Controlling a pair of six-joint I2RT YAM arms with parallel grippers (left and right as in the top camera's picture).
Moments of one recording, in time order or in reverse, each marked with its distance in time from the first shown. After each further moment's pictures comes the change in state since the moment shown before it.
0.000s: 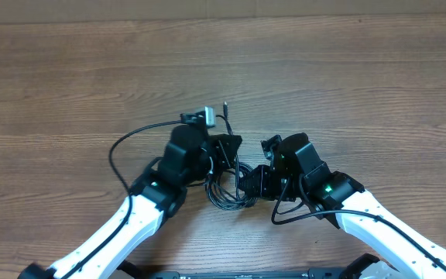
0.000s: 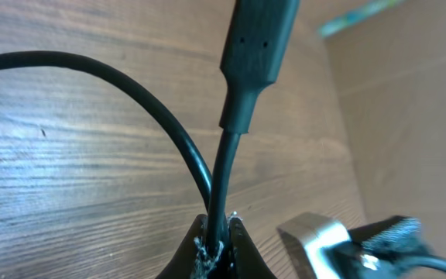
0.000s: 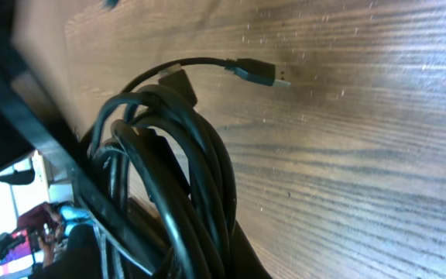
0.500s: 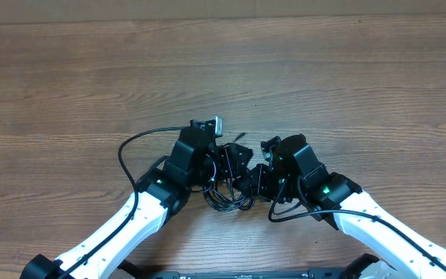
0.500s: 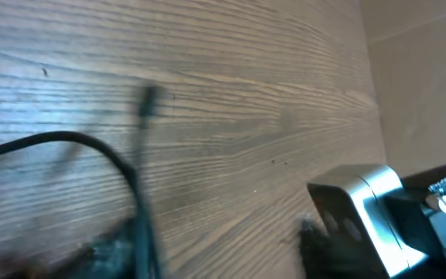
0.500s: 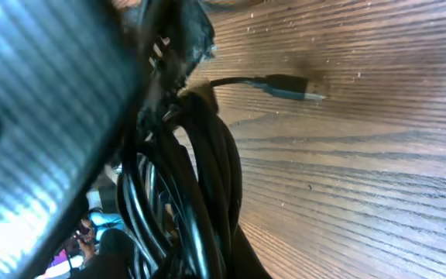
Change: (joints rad) left arm -0.005 0.034 0.010 -0.119 0.075 0.066; right arm 0.011 0.007 -0.014 0.058 -0.002 0.132
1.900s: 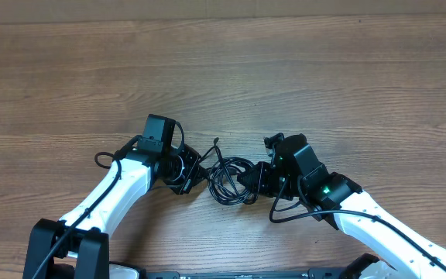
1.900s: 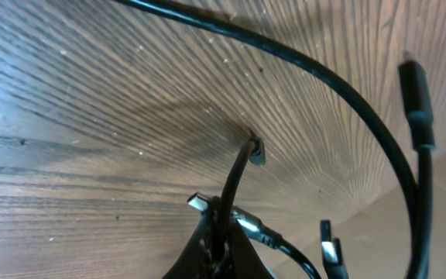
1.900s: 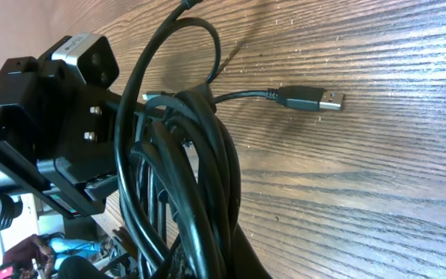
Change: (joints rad) left arm 0.301 0.189 0.120 -0.527 0.238 -0.463; right arm 0.000 0.000 0.000 -0.001 0.110 -0.072
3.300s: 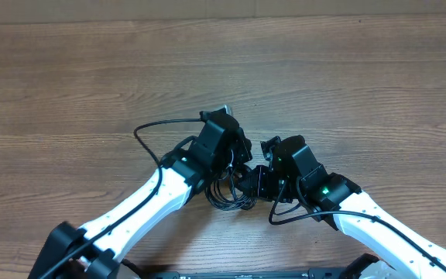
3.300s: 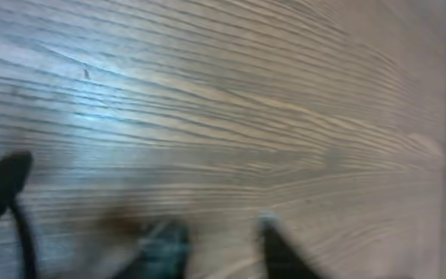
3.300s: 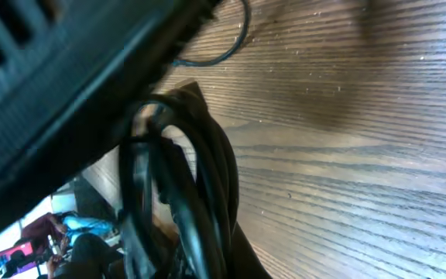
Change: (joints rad) left arm -0.391 0.002 0.113 0.328 -0.462 0.308; right arm 0.013 0.000 0.002 -0.022 -0.068 0.005
